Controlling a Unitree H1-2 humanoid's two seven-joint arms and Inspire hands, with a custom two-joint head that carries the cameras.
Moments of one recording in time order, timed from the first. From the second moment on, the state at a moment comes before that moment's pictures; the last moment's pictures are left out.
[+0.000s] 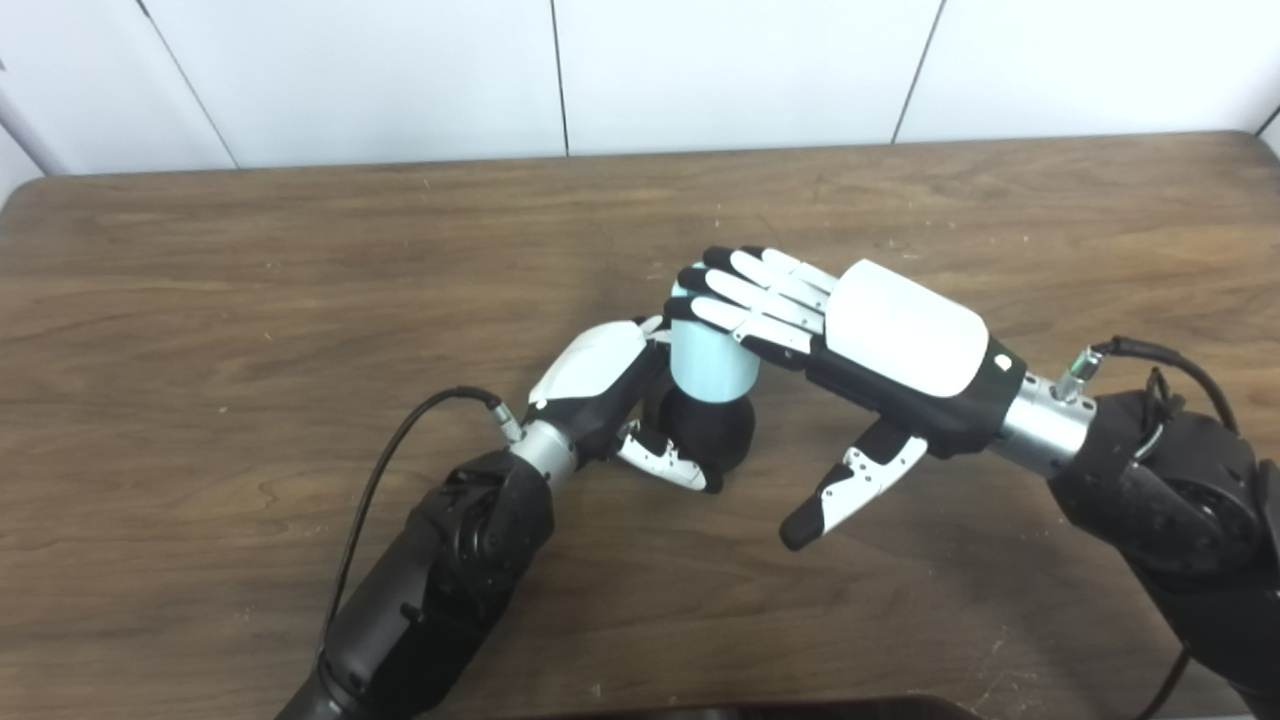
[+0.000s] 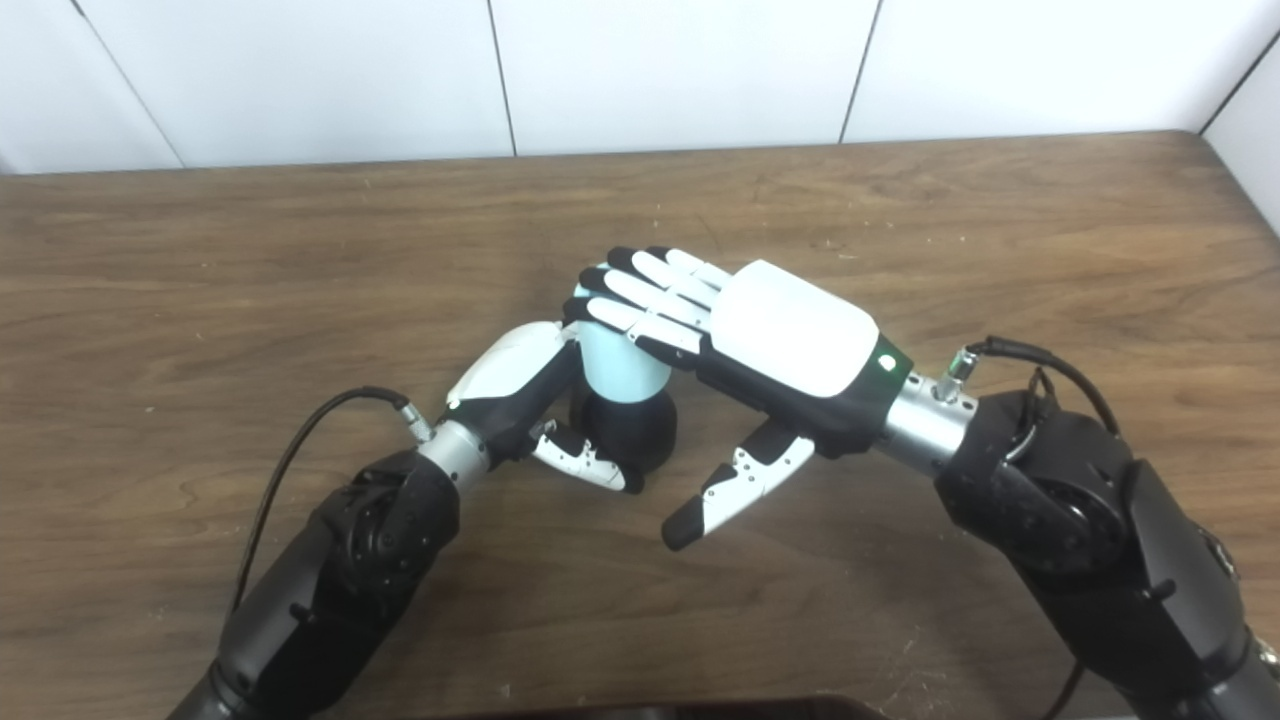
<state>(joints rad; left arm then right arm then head) -0.26 0.20 -0.56 -0.18 0.71 0.39 -0.35 -0.23 -0.56 0.32 -0.56 -0.52 -0.12 0.50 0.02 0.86</state>
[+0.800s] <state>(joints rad) -0.26 0.20 -0.56 -0.18 0.71 0.39 -0.36 -0.25 -0.57 0.31 -0.52 -0.50 -0.13 0.49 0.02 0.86</state>
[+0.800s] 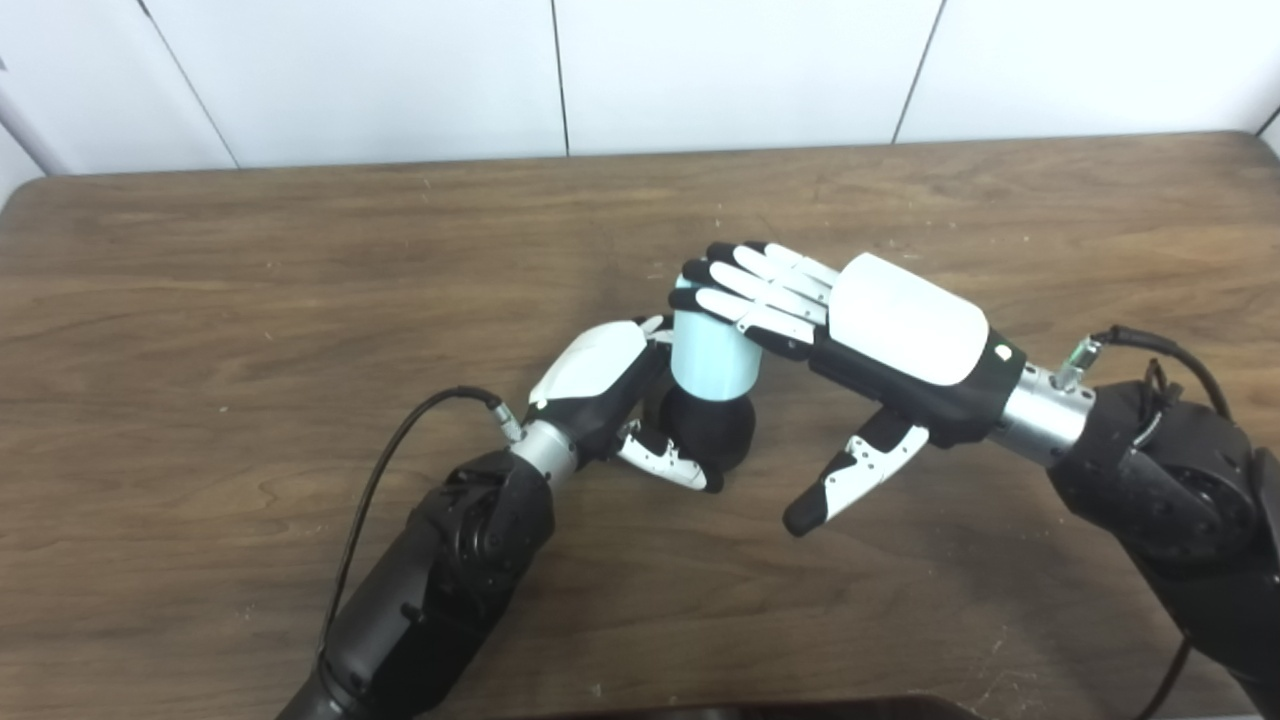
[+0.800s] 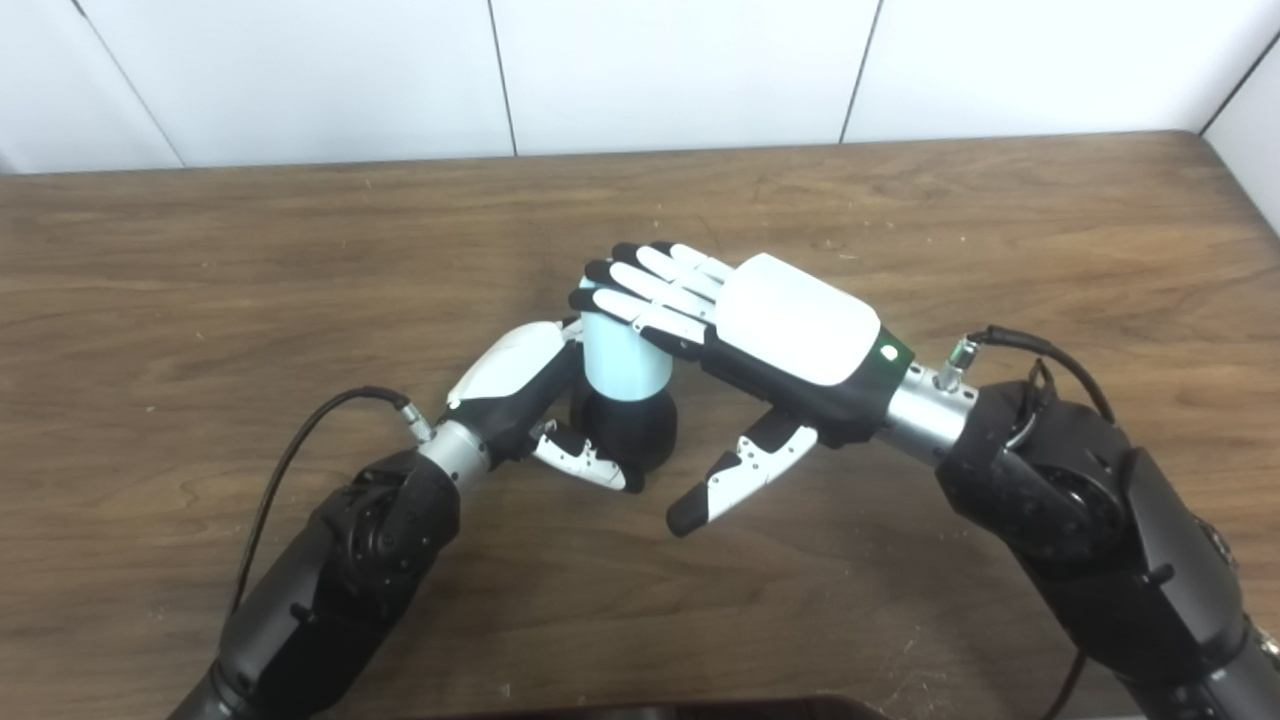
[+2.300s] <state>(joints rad) -0.26 0.19 -0.56 -0.18 0.71 0.39 -0.36 -0.22 -0.58 0.32 -0.52 -0.50 -0.13 0.49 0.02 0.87</state>
